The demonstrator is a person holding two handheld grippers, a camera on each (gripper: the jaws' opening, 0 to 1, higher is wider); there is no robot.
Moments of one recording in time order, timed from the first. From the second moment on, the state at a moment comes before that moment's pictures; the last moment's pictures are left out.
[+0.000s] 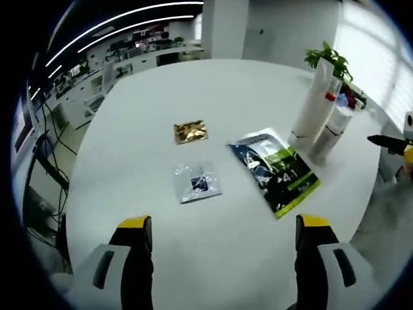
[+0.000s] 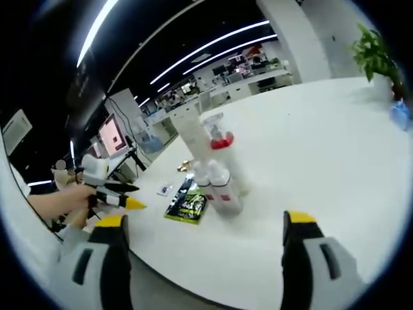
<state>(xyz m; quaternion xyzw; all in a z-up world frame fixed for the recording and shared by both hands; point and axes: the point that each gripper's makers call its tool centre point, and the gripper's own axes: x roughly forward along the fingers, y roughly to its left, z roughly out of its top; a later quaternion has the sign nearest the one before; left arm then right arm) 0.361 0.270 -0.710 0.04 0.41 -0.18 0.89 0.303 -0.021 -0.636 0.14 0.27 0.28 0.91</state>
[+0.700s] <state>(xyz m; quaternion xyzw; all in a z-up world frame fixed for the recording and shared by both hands) 0.419 0.283 -0.745 0.05 0.44 -0.13 0.89 0.305 -0.024 -0.651 0.15 0.29 0.27 0.91</state>
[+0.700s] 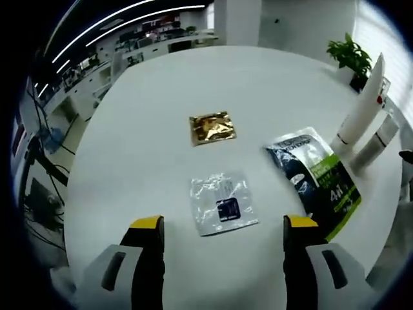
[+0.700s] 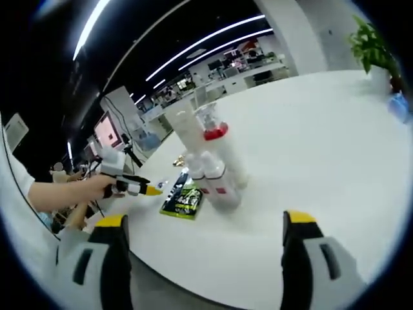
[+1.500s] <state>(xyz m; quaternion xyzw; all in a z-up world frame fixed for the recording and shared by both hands) 0.443 0.279 -0.750 0.05 0.45 -0.12 0.89 0.311 -0.025 -0.659 0.15 0.29 0.26 0.91</state>
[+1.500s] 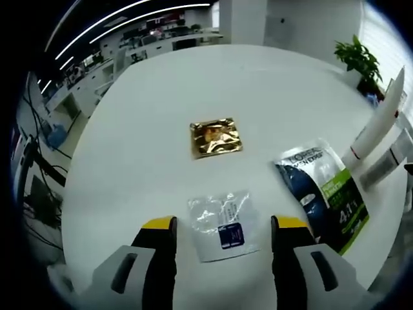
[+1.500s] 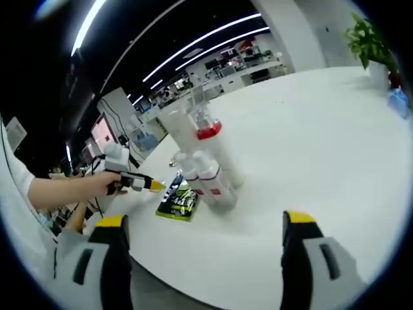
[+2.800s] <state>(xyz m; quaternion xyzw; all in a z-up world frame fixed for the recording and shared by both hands) 0.437 0.286 -0.697 0.20 0.42 -0.27 0.85 0.312 -0.025 -0.648 0.15 0.28 0.27 0.91</state>
